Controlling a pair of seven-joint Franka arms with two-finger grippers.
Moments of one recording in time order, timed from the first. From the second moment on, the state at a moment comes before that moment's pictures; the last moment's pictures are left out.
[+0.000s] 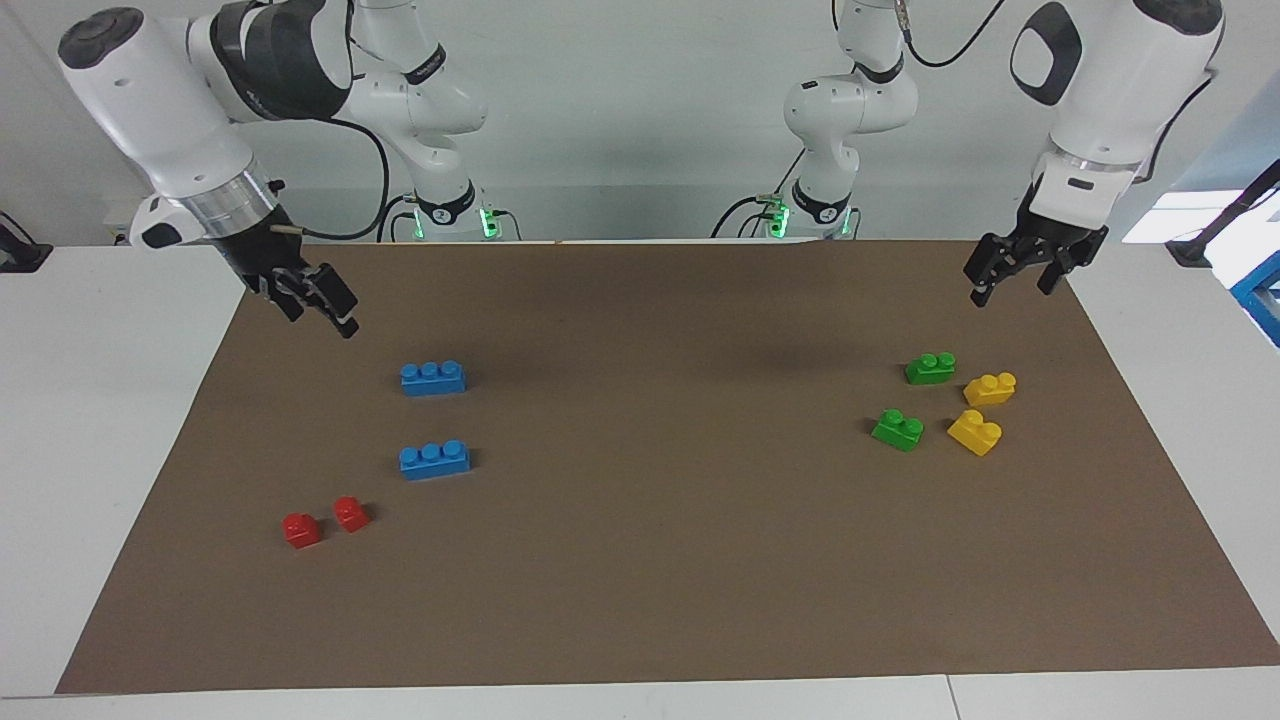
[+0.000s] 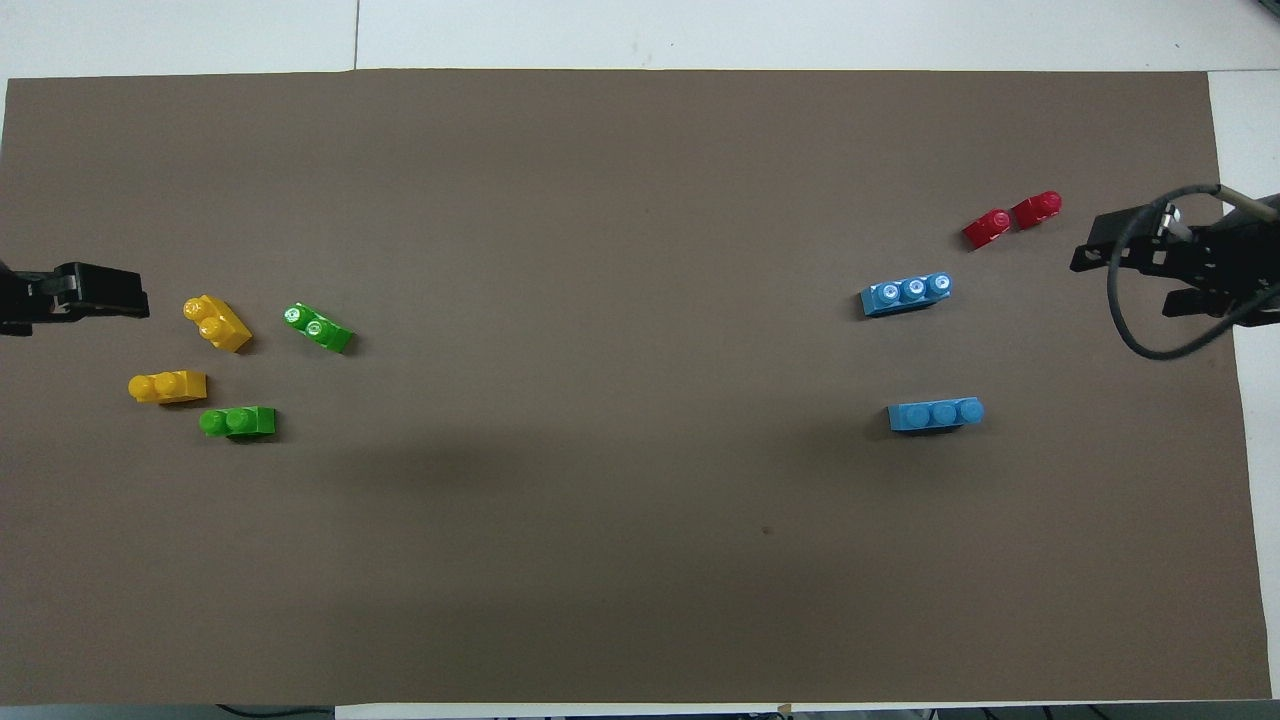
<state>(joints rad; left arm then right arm) 0.06 -0.13 -0.09 -1.78 0.05 1.74 -0.10 -0.06 -0.05 -0.01 -1.75 0.12 1.76 0.26</state>
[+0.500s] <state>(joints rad) 0.06 -0.19 -0.10 -1.77 0.04 1.61 -0.09 -0.06 -0.15 -0.01 -1.71 0.02 1.55 0.07</state>
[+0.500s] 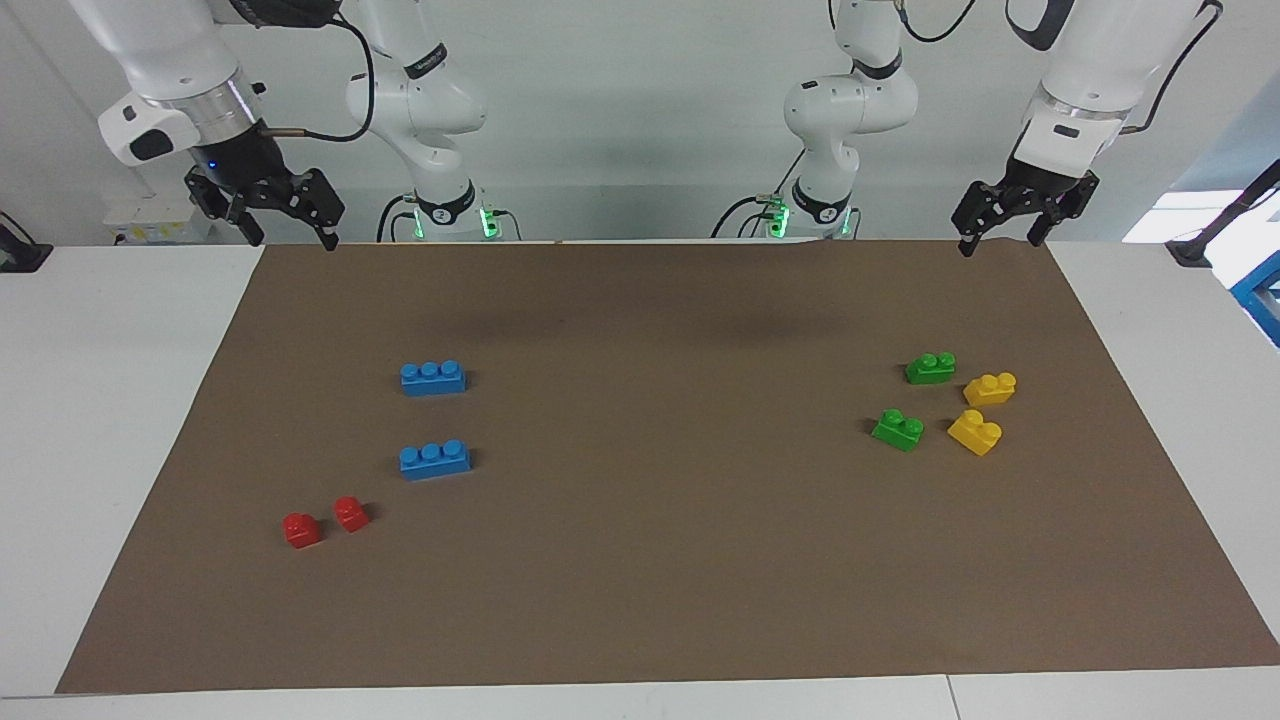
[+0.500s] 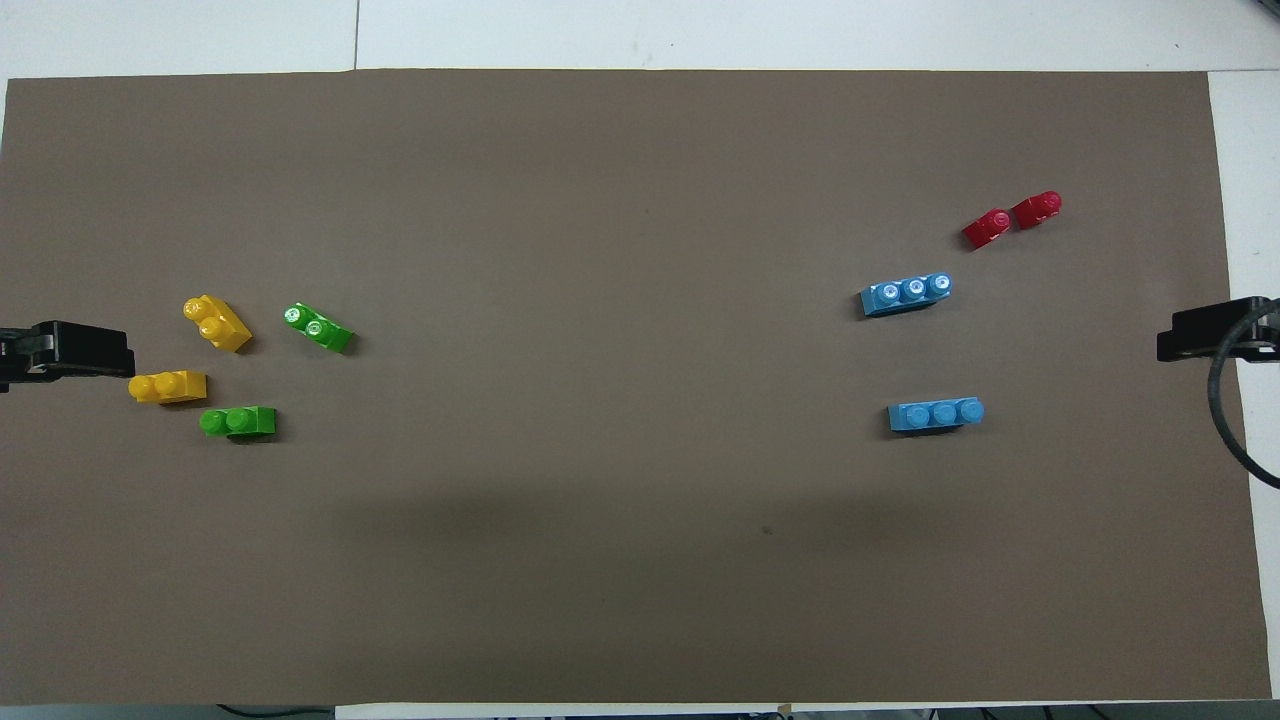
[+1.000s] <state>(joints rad) 0.05 -0.11 -0.09 -1.69 0.02 1.55 -0.09 -0.06 -0.14 -0.01 -1.71 0.01 1.55 0.07</state>
